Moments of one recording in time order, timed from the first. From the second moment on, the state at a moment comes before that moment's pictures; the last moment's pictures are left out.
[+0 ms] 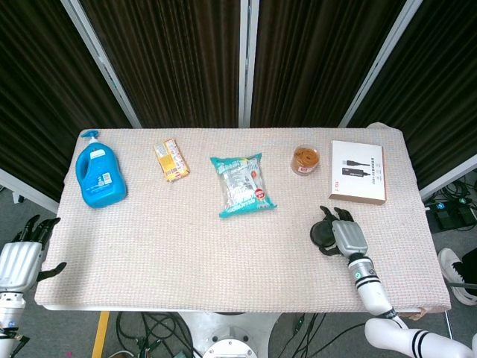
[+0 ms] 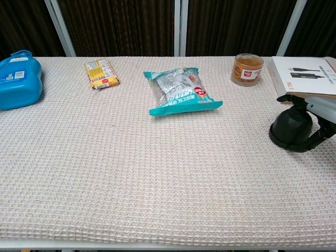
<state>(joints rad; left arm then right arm) -0.10 -1.20 -0.03 -1.48 1.48 1.45 0.05 0.46 -1.56 0.14 -1.36 -1.08 0.97 -0.17</state>
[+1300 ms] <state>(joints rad) -0.11 -1.17 -0.04 -1.54 1.48 1.46 0.08 0.42 -1.34 0.21 -1.73 -1.48 1.36 -0.21</state>
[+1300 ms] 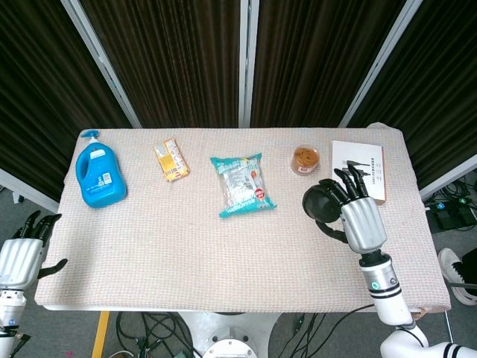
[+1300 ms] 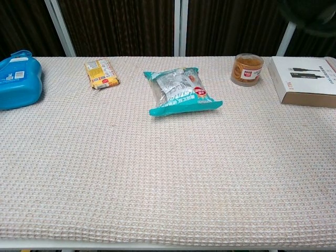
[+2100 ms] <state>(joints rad) -0.11 -1.18 -0.04 -1.54 1.48 1.46 0.09 0.41 -1.37 0.24 -1.69 -1.68 1.75 -0.17</state>
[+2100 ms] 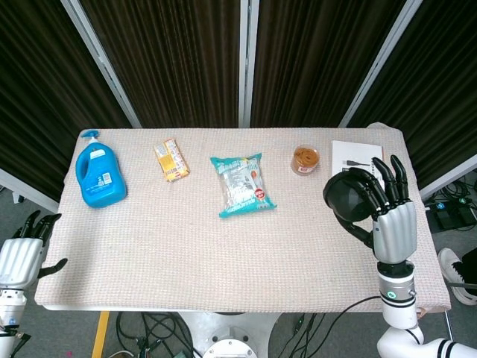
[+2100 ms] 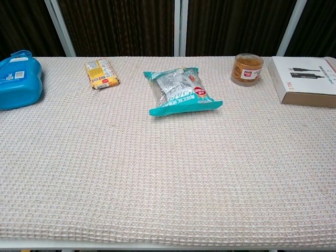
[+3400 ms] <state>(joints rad) -0.12 -1.20 -0.04 -1.49 1.44 1.40 0.01 0.51 -1.18 0.20 -1.72 -1.16 1.06 -0.27</state>
